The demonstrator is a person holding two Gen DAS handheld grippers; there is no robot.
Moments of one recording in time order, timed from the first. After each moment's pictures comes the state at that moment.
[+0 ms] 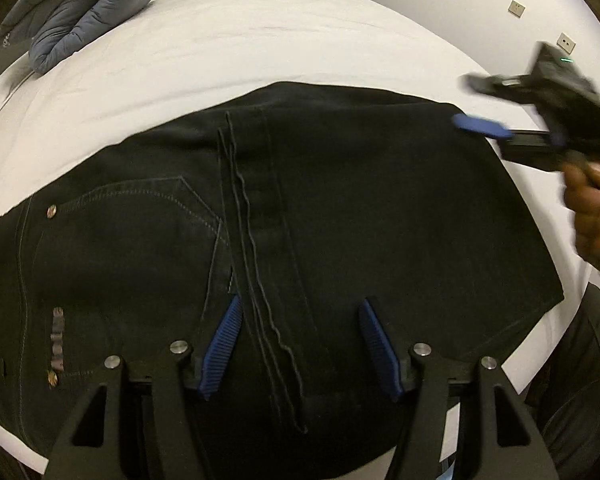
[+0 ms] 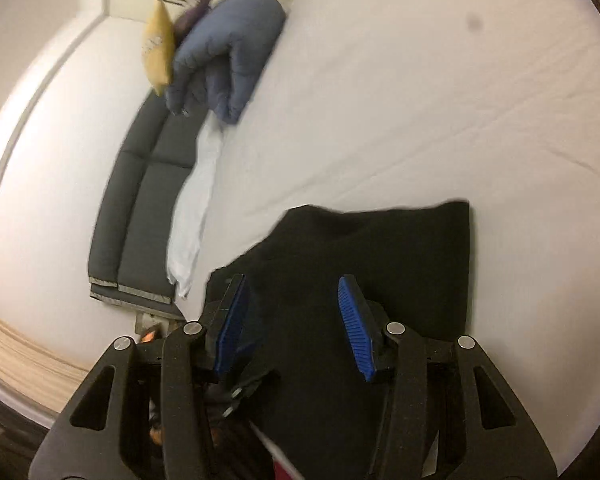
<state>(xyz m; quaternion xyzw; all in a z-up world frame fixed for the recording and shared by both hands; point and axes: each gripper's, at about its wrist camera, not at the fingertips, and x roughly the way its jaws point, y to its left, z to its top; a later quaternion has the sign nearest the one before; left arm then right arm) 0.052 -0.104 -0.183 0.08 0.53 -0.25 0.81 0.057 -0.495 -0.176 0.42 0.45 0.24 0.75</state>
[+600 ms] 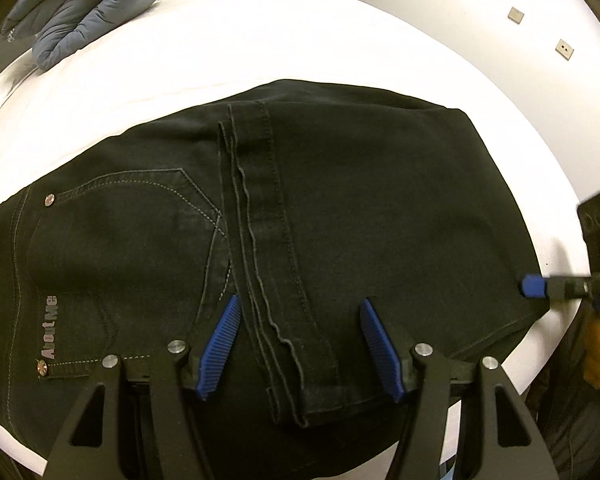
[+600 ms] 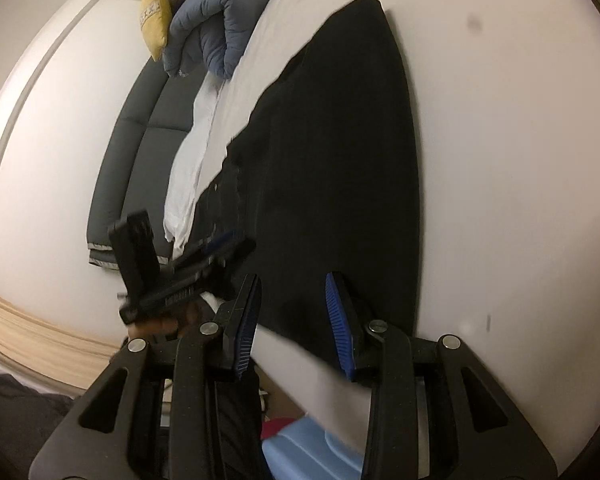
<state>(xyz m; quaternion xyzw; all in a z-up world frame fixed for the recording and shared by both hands) 0.041 -0.081 -0.181 0.07 0.52 -0.25 0.82 -0.098 -0.437 -0.221 0.41 0.48 0.26 0.73</state>
